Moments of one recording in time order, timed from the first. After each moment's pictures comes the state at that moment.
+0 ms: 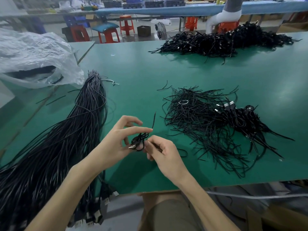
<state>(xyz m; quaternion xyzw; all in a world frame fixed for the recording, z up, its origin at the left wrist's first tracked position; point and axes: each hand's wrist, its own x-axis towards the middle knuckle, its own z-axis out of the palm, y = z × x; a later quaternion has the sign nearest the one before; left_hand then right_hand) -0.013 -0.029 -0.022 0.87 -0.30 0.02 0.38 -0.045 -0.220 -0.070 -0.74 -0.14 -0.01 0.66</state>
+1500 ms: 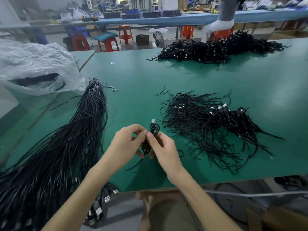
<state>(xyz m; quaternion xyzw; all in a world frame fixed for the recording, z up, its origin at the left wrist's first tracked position) -0.030 -0.073 -0.006 0.86 -0.09 -0.02 0.49 -0.047 -0.217 -0.060 -0.67 -0.04 -0.03 0.74</state>
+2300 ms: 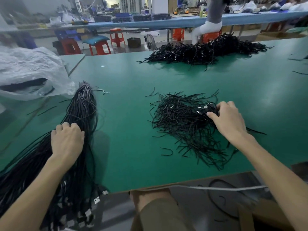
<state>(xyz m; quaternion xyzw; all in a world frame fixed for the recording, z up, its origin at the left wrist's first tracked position) 0.020 0.034 -0.029 0.99 0.11 0.09 -0.08 -0.003 -0.427 -0.010 -0.95 0.17 -0.16 0.19</state>
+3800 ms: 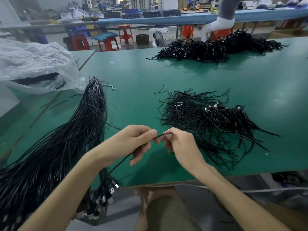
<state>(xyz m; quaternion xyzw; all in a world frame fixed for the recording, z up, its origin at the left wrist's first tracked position) -0.038 -0.075 0.019 0.77 -0.22 -0.23 0.55 -0.050 -0.276 -0.041 -0.85 -0.06 -0.08 0.52</state>
